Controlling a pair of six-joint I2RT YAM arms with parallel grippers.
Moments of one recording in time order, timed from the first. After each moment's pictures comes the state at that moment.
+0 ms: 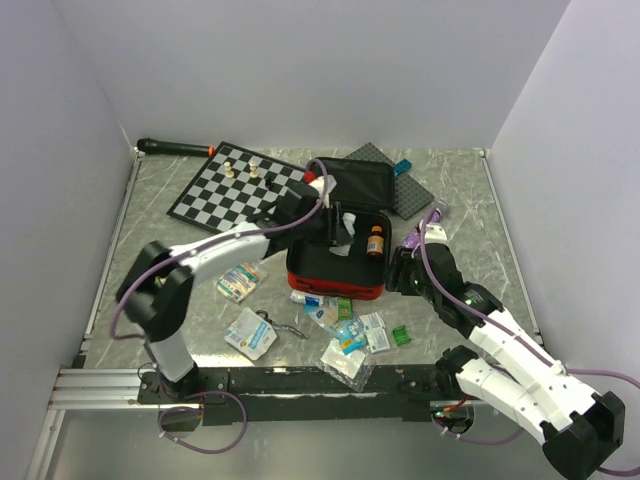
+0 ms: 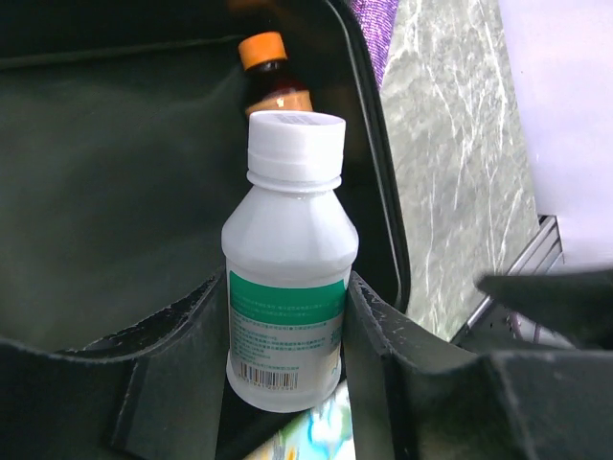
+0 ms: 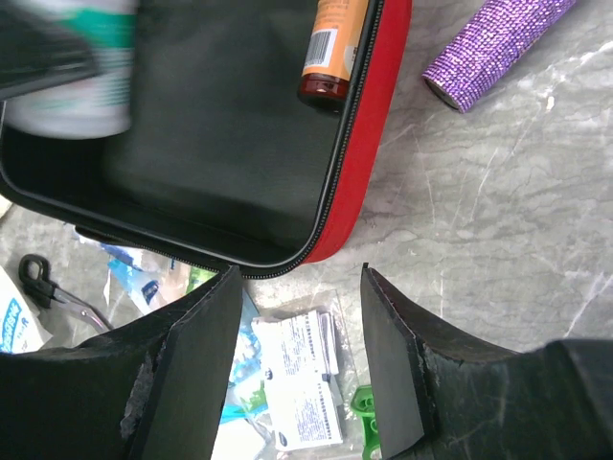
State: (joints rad) left arm -0.73 1.70 1.22 -0.11 0.22 -0.64; right arm 0.55 0.76 0.61 -0.51 0.18 0.54
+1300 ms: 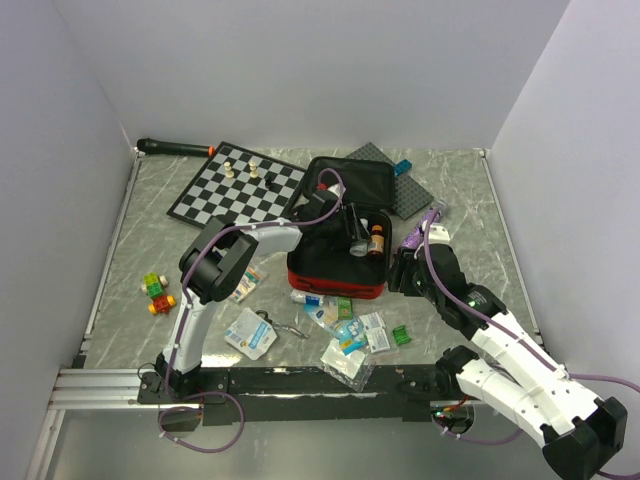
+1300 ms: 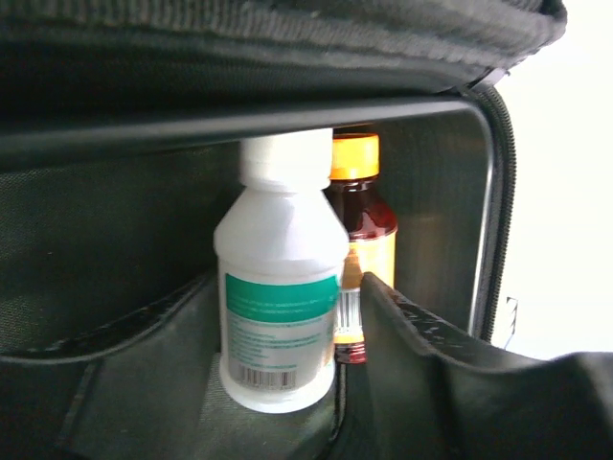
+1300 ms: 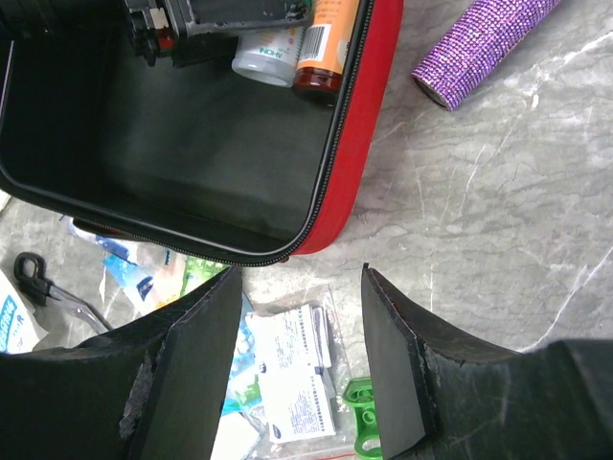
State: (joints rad) left arm -0.71 2.18 1.44 0.13 0.28 -0.90; right arm 0.54 0.73 0.62 -0.55 0.18 0.52
